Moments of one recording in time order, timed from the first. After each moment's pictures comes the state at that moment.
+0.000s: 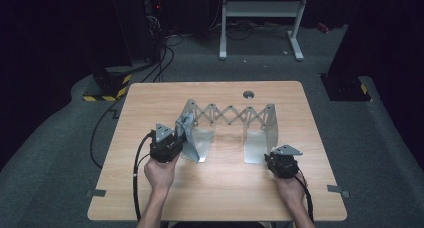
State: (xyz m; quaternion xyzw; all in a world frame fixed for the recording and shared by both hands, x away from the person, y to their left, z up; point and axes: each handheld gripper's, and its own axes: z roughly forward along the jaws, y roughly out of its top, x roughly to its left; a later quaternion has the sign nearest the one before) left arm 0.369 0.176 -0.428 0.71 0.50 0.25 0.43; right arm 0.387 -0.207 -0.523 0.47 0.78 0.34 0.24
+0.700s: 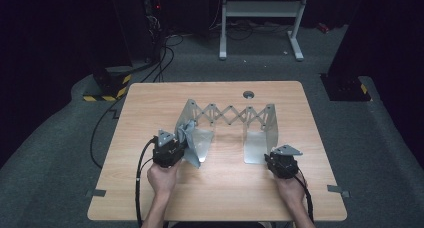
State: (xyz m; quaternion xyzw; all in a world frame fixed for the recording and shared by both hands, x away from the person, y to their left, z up) left arm 0.370 0.176 -0.453 0.71 0.52 0.23 0.43; right arm 0.387 -0.207 -0.523 0.47 0.78 0.34 0.24
